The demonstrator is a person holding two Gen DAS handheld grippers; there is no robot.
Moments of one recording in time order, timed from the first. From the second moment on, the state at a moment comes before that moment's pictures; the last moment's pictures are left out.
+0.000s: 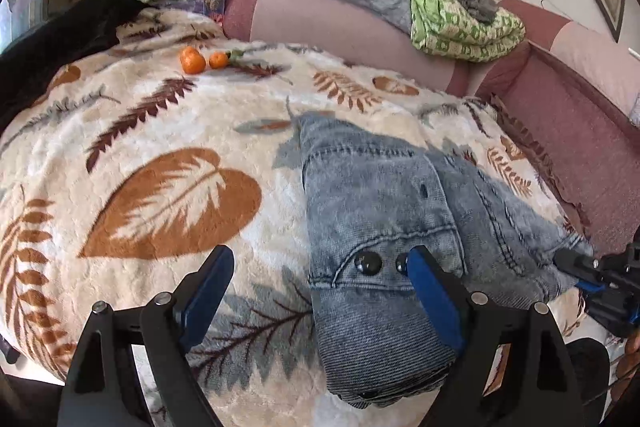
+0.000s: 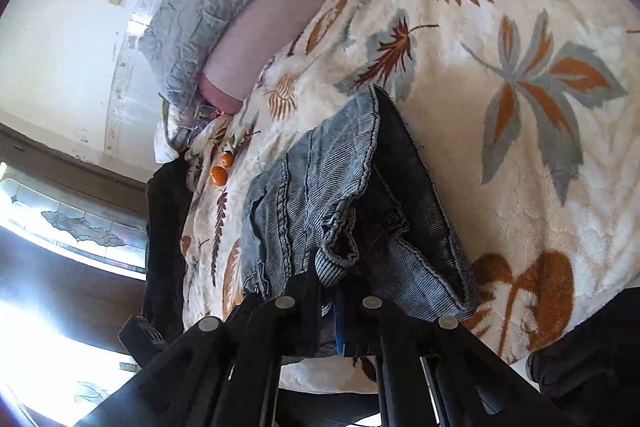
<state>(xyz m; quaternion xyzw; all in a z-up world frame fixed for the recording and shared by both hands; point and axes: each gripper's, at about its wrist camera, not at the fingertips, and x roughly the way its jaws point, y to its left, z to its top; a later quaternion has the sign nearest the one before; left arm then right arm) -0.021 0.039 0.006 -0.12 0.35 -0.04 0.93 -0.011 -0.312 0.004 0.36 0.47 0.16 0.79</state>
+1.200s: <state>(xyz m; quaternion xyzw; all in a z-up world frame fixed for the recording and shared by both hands) -0.012 0.018 -0.024 -0.01 0.40 -0.01 0.91 0.053 -0.268 -0.040 0.29 0.52 0.20 0.77</state>
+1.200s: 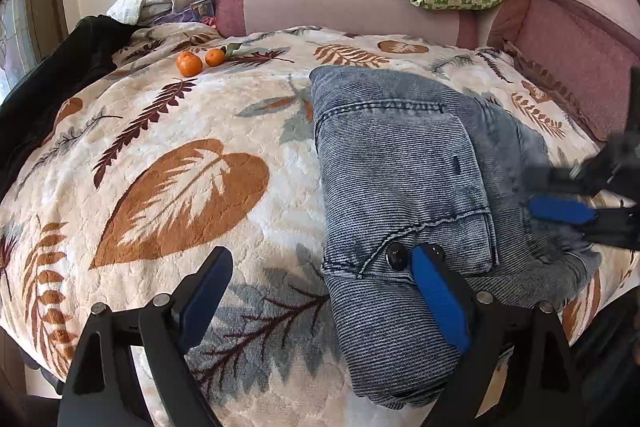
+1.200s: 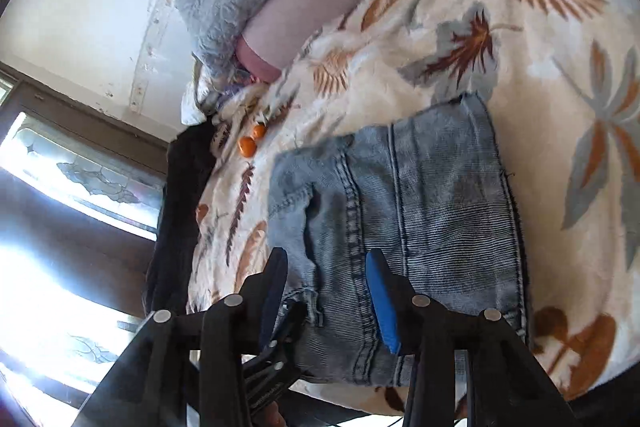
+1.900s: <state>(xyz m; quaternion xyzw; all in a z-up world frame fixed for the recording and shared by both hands) -0.012 0.024 -0.024 -0.03 0.40 -0.02 0.91 0.122 -0.224 -0.043 0.20 0.54 0.20 0.80</state>
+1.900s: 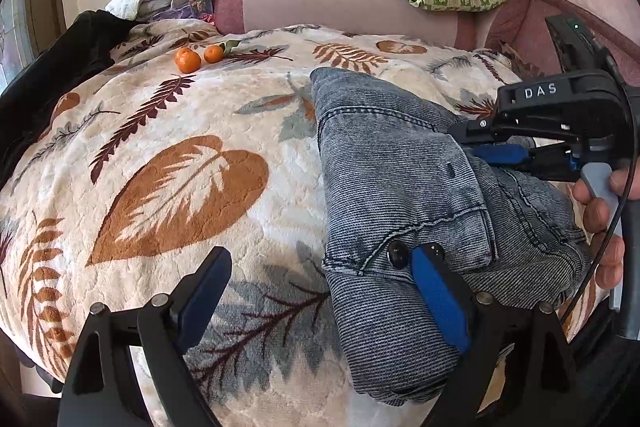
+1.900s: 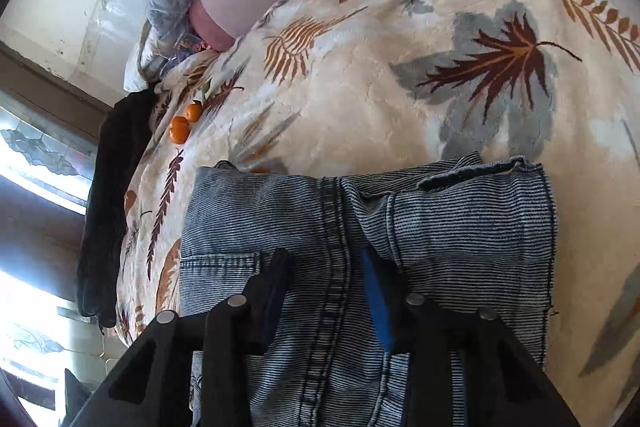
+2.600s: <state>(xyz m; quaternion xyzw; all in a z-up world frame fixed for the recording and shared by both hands) -0.010 0.029 -0.027 -0.05 0.42 -0.02 0.90 0.107 -0.185 0.005 0.08 0.52 0.25 0.82</state>
